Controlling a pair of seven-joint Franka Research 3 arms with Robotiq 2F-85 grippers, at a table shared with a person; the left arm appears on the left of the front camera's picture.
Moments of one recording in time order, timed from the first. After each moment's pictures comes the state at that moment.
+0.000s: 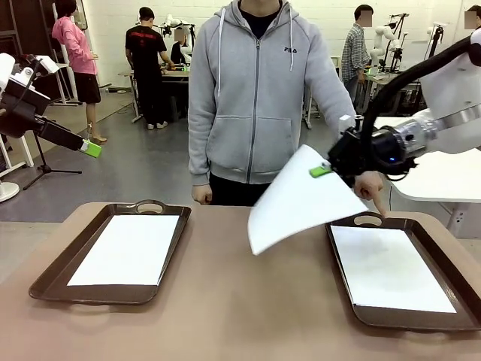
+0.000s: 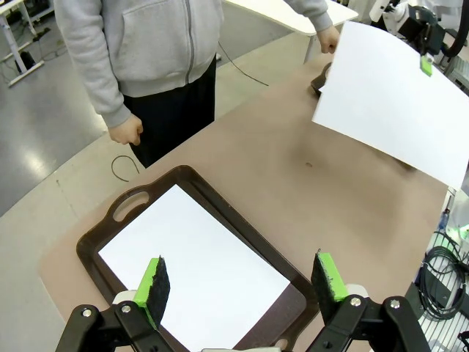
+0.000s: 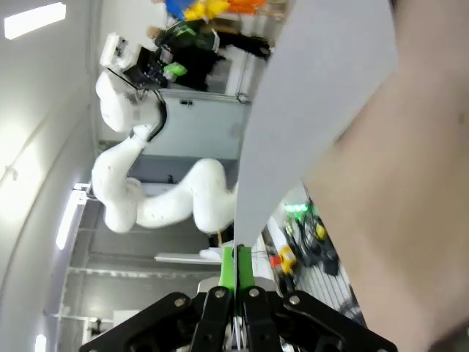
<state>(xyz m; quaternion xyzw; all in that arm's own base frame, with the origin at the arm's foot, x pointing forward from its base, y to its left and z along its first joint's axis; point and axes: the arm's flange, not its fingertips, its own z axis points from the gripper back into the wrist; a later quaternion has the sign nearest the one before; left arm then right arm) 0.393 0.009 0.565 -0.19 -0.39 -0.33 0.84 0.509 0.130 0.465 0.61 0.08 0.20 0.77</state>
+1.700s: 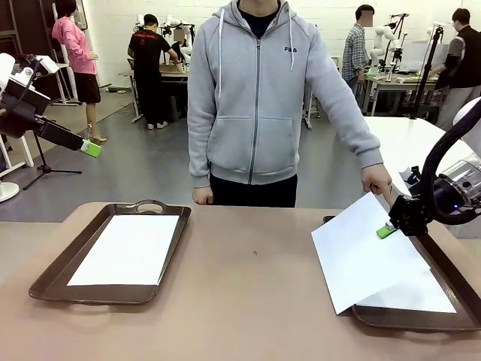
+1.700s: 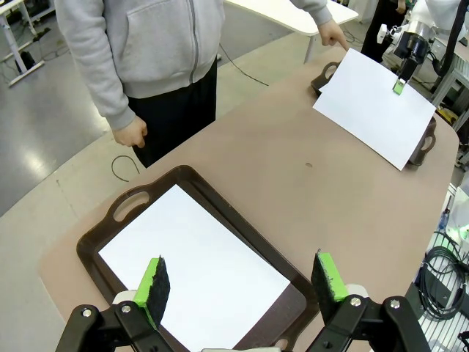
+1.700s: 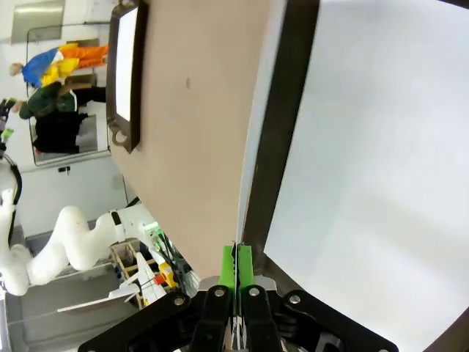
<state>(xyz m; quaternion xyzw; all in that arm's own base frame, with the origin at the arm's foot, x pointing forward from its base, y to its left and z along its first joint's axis) 0.393 0.009 0.565 -0.19 -0.39 -0.33 0.84 0.516 -0.023 0.362 0.42 0.04 0.08 0.90</state>
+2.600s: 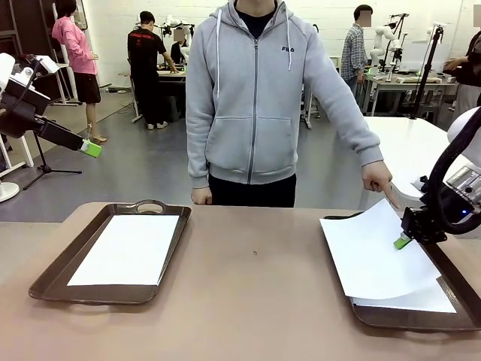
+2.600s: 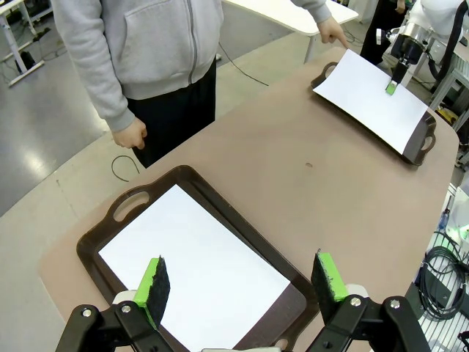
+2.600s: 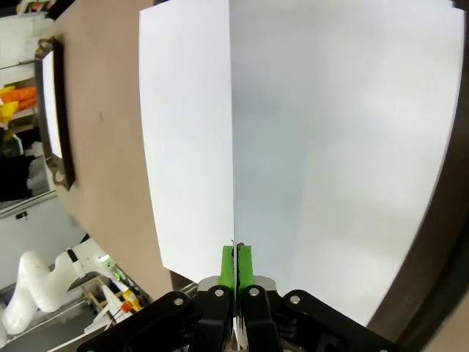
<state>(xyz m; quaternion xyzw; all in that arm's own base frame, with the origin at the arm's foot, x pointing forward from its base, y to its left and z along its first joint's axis) 0.393 0.009 0.565 -0.19 -0.39 -0.33 0.84 0.526 -0.055 0.345 0.32 0.03 0.02 0.95</state>
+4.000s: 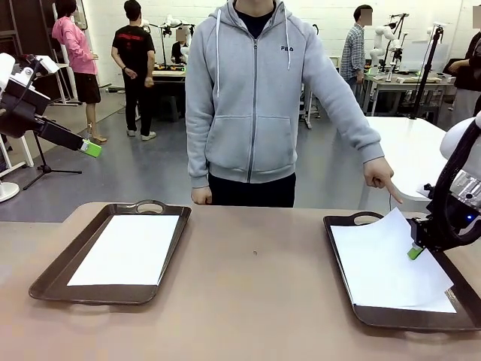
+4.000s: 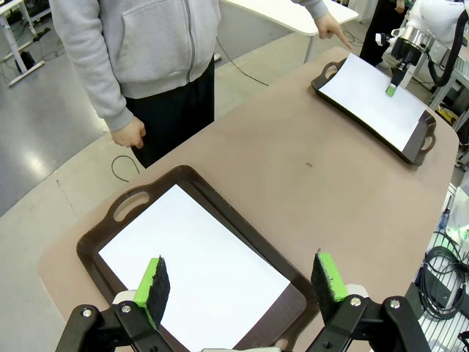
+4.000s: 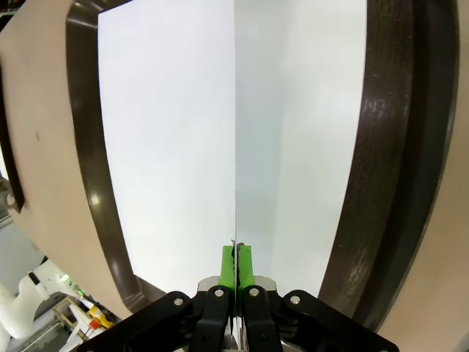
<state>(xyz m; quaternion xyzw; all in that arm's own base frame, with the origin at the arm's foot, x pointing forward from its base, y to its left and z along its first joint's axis) 0.393 0.009 0.565 -0.19 -0.39 -0.33 0.84 0.528 -0.069 0.331 0.23 0.04 0.00 0.97</state>
